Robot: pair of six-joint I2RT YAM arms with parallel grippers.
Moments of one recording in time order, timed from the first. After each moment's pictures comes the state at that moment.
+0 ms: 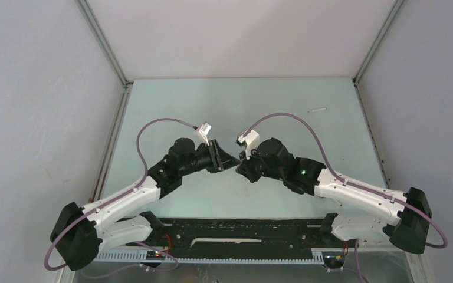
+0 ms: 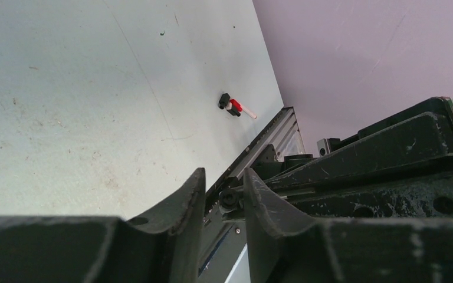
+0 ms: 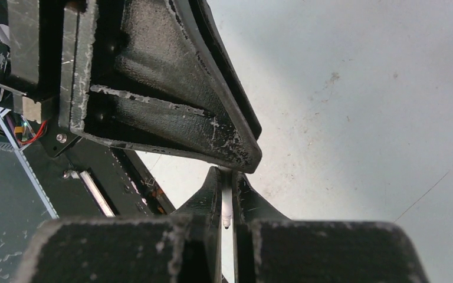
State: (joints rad) left arm -0.73 1.04 0.60 0.14 0.32 -0.92; right arm 1.03 1.17 0.91 -0.28 0.01 0.23
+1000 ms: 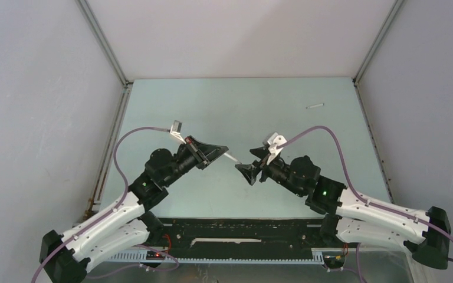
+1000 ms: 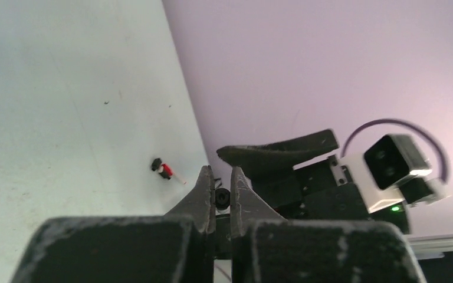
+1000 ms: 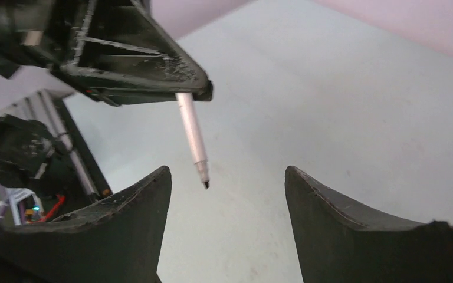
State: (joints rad) left arm -0.74 0.78 0.54 0.21 0.11 -1.16; right arm 1.09 0.90 0.67 0.12 0.19 0.15
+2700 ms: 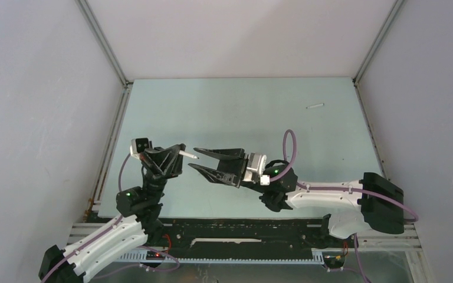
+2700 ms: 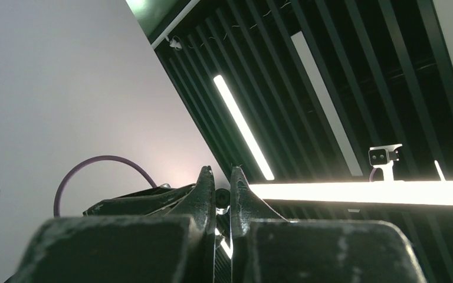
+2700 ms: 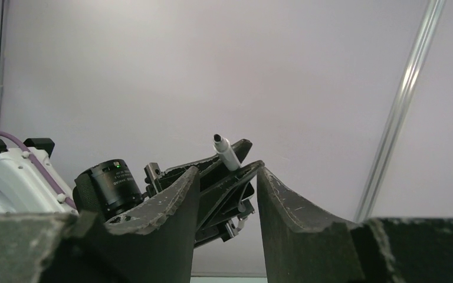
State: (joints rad) left arm -0.74 0.55 0.21 1.20 -0.04 -1.73; right arm 1.27 1.40 0.80 1.33 -0.17 -0.14
